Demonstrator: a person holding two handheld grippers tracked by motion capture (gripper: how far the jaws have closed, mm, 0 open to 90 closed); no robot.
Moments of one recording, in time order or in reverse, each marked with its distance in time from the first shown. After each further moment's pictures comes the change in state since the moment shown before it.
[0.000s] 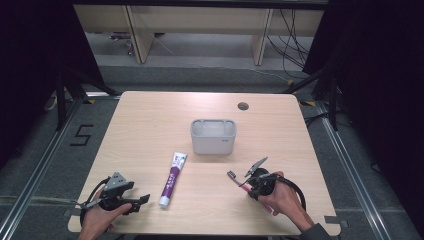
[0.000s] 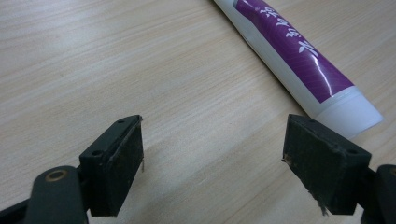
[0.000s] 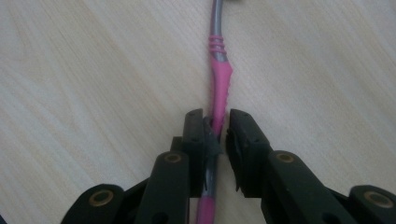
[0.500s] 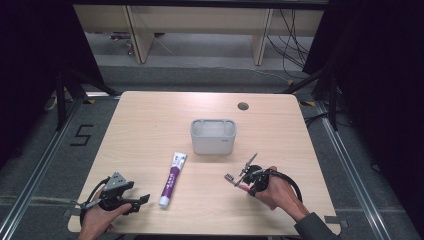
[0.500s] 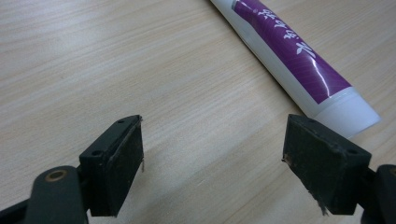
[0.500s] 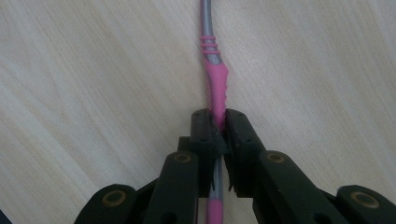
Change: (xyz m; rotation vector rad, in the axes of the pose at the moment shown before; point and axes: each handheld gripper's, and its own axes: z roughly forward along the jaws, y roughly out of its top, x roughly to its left) left arm 0.000 0.000 0.000 -0.008 0.000 0.009; right arm 0.000 0.017 0.002 0.138 -0.009 -0.070
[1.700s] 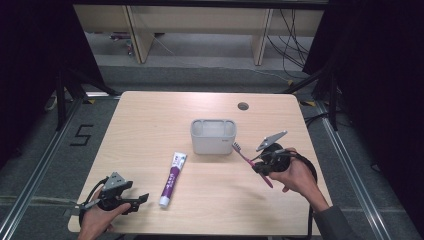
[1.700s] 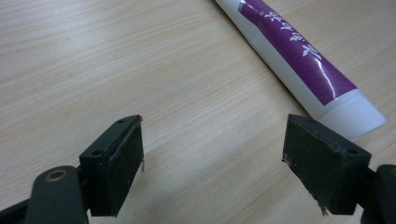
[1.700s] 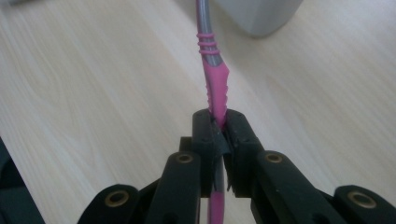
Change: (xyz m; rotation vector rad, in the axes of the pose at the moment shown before) left arm 0.002 0.000 -0.002 -0.004 0.014 -0.006; right arm -0.034 -0.008 -0.076 -0.358 0.048 0.105
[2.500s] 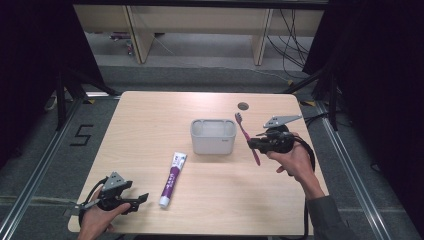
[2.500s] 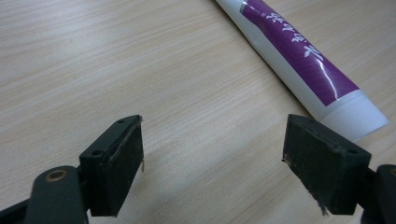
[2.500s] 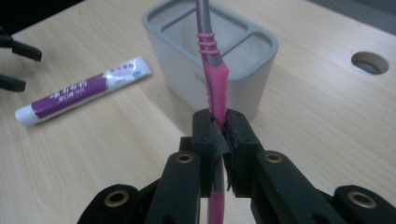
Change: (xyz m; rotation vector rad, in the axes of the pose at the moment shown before) left arm 0.000 0.000 -0.001 -0.004 0.007 -0.004; right arm -0.027 0.028 -0.012 -0.324 0.029 0.060
